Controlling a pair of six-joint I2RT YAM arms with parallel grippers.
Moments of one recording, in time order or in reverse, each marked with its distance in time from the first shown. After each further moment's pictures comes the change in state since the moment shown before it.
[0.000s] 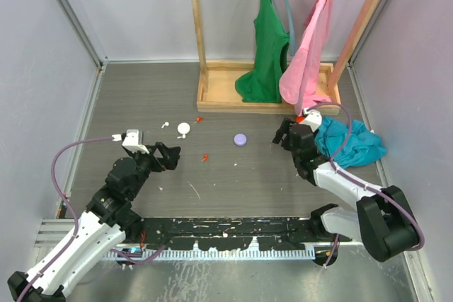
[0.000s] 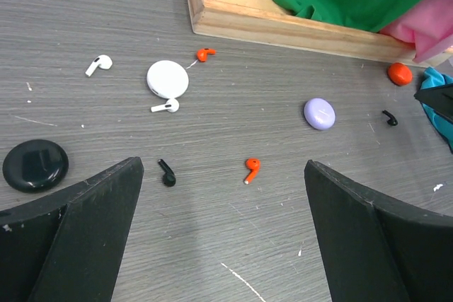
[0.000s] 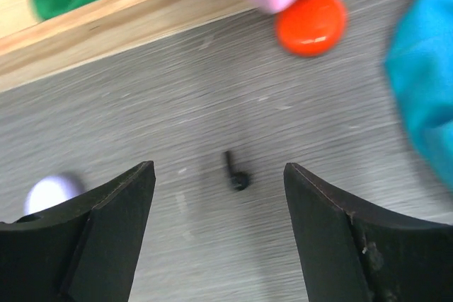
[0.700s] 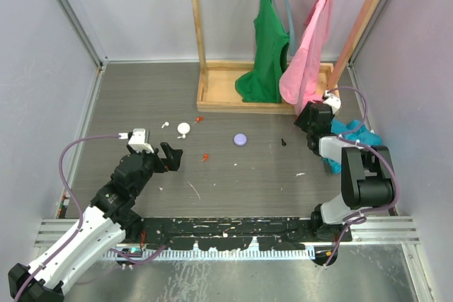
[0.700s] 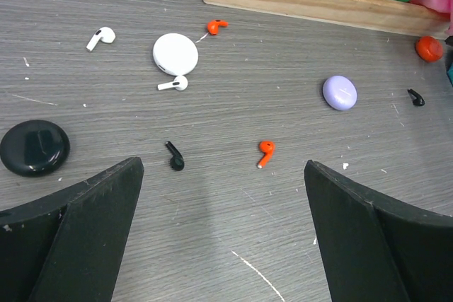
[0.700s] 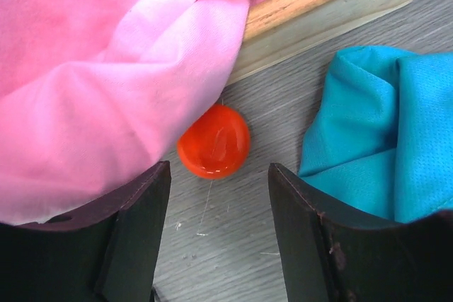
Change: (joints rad) left arm 0.000 0.078 -0.011 0.000 0.003 0.000; right arm -0.363 0.361 0.198 0.121 -0.133 -0.101
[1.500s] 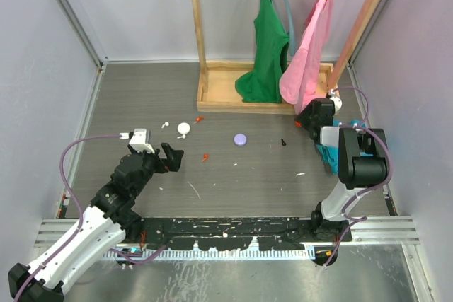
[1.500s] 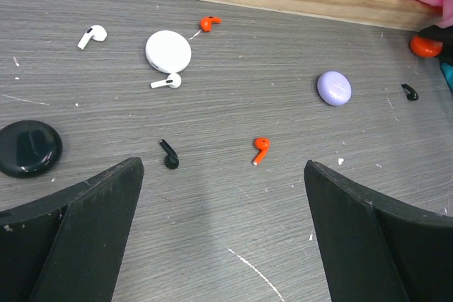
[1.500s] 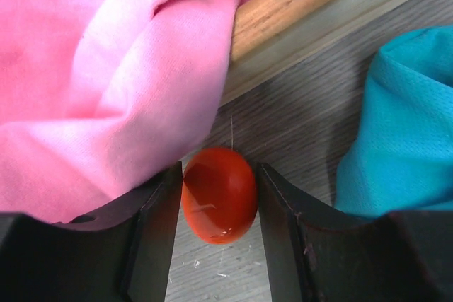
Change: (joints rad) left arm 0.000 0.000 0.000 0.001 0.023 0.001; right arm -0.076 0.192 0.127 -0.043 -0.149 0.171
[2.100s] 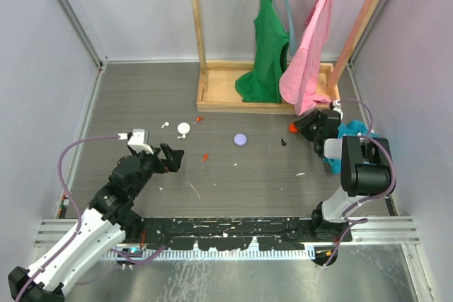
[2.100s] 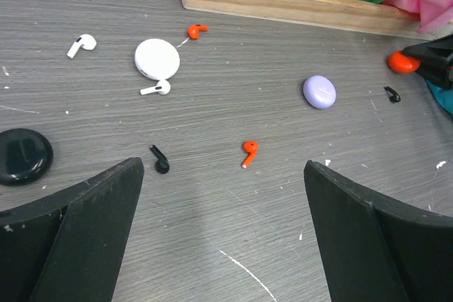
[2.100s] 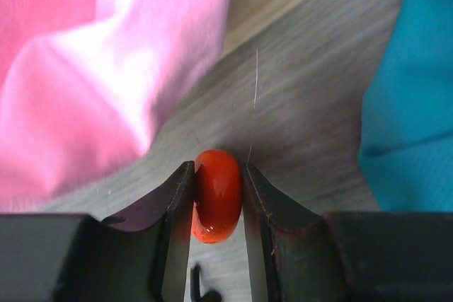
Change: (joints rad) left arm 0.000 -0.037 0.000 0.000 0.018 0.000; right arm -0.049 -0.057 -0.157 0.175 -0.223 0.104
